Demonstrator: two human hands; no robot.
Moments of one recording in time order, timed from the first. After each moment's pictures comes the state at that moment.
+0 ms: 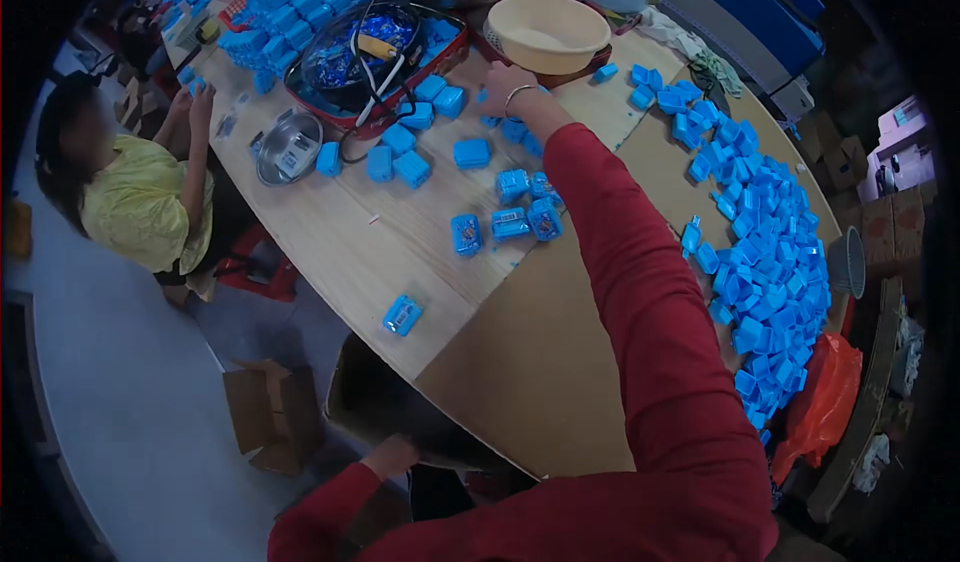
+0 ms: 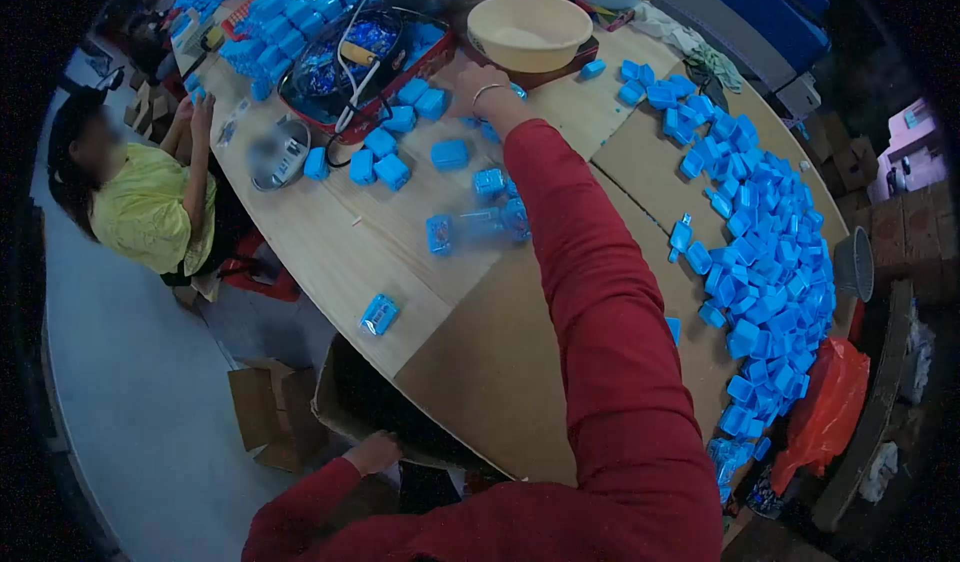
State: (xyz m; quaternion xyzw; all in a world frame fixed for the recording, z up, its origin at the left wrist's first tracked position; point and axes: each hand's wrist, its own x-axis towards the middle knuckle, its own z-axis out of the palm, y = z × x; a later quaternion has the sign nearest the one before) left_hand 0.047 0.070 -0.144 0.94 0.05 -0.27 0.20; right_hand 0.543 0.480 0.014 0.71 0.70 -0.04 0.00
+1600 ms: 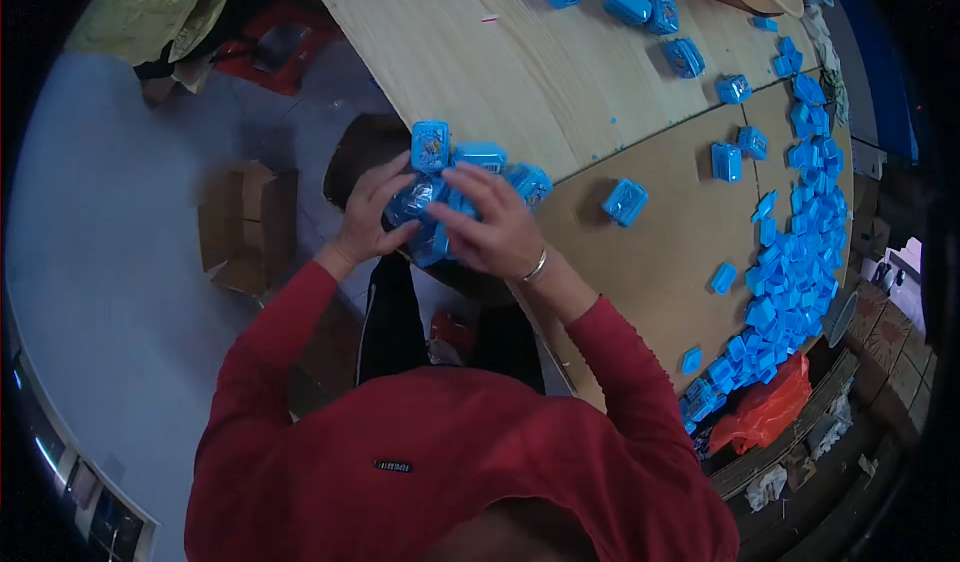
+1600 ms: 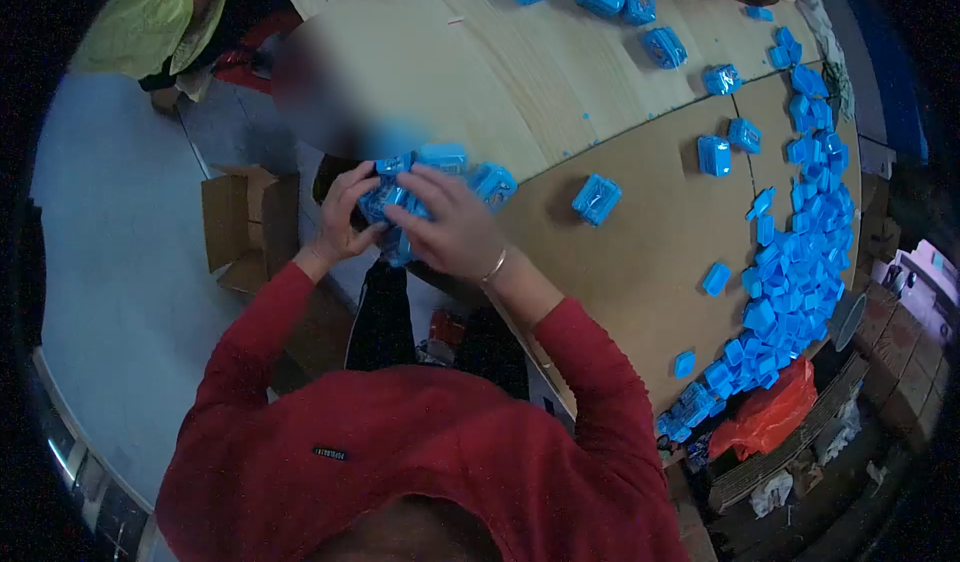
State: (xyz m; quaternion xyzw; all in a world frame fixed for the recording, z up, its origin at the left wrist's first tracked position) left_hand 0.030 0.212 -0.097 0.84 0.35 0.28 0.30; right_hand 0.270 0.181 -0.047 0.41 0.82 -0.19 -0.35
